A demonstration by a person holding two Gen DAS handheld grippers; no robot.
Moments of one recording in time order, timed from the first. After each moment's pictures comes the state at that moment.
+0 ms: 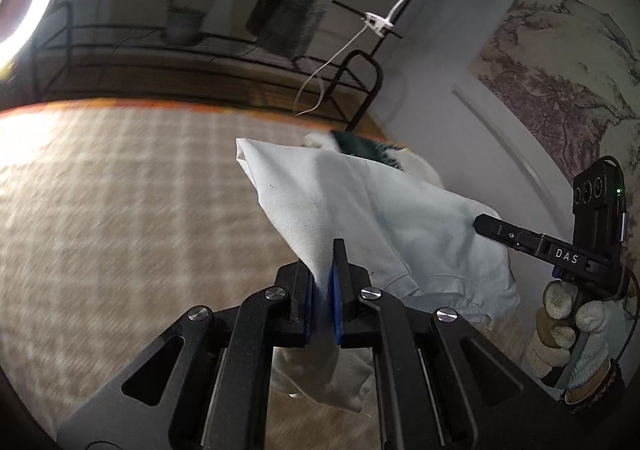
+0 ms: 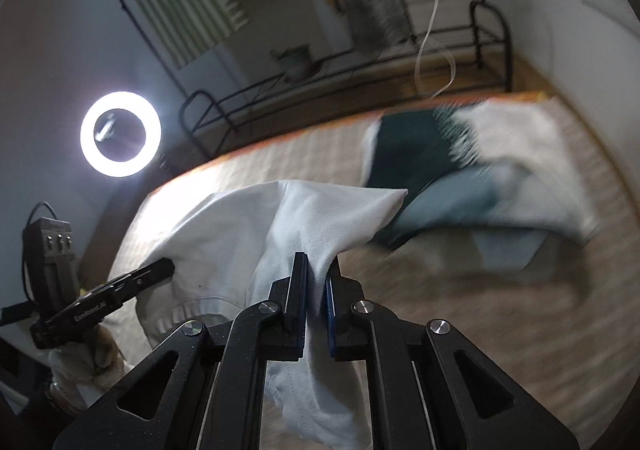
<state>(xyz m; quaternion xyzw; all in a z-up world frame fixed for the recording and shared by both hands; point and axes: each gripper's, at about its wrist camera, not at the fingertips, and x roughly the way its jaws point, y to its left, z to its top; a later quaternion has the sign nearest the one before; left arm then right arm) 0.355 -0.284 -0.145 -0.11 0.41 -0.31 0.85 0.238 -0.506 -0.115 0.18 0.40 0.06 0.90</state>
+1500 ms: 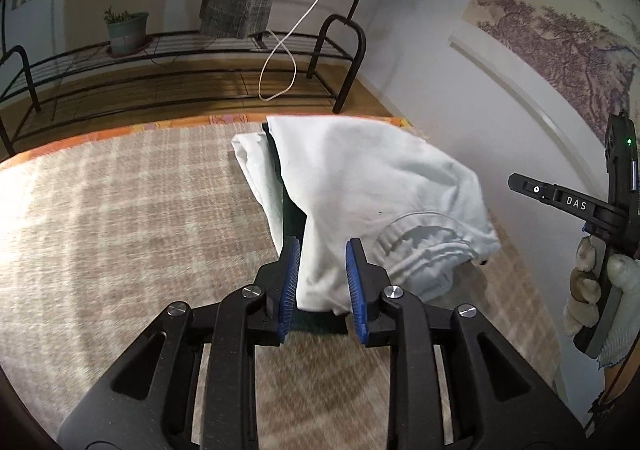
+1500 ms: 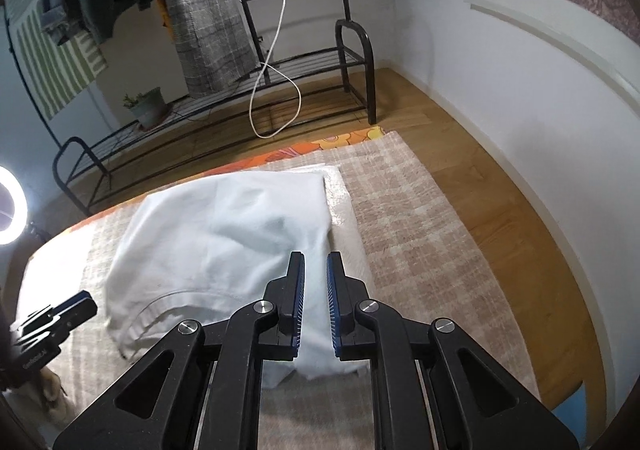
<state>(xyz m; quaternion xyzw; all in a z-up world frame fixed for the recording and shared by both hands) 0.402 -0.432 -0.175 -0.02 0.43 -0.31 0.85 0.267 -0.658 -0.130 0.15 0.40 -0.14 0.89</state>
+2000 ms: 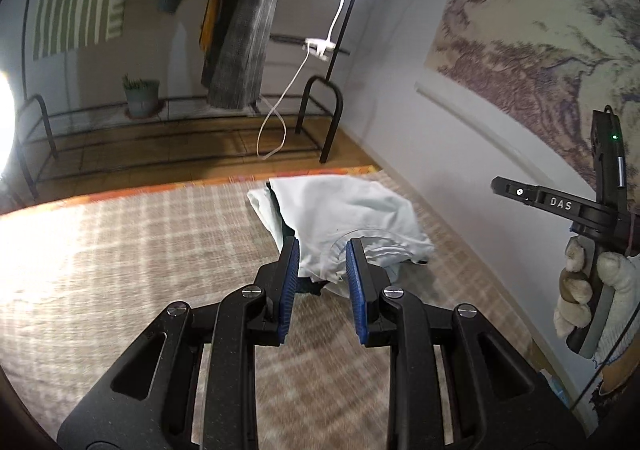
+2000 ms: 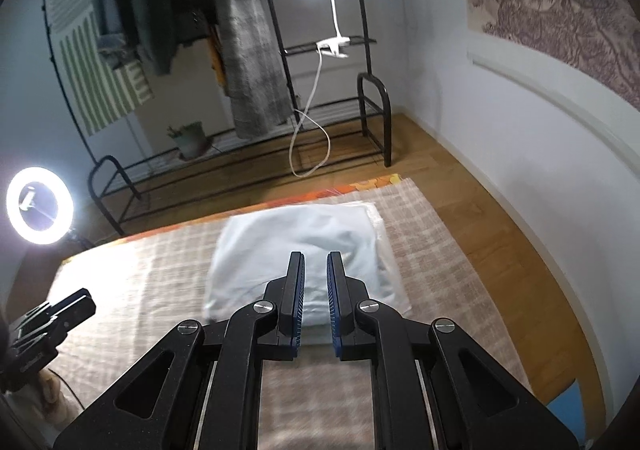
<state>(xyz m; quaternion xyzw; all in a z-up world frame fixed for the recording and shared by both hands) 0.296 -0.350 -0.056 -0.01 0.34 -0.33 0.88 0.188 -0.567 -0.024 0.14 0.34 -0.13 0.92</state>
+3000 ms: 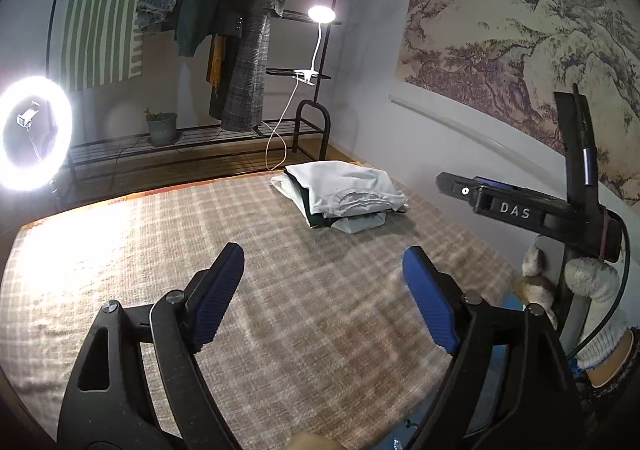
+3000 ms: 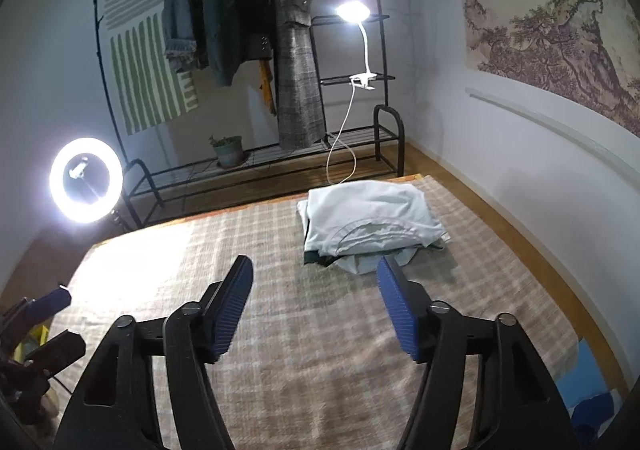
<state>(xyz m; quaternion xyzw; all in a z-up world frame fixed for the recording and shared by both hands) 0.135 -0.205 -0.045 0.02 0.27 -0.35 0.90 0.073 -0.371 -0.030 0.10 0.27 -0.15 0.94</state>
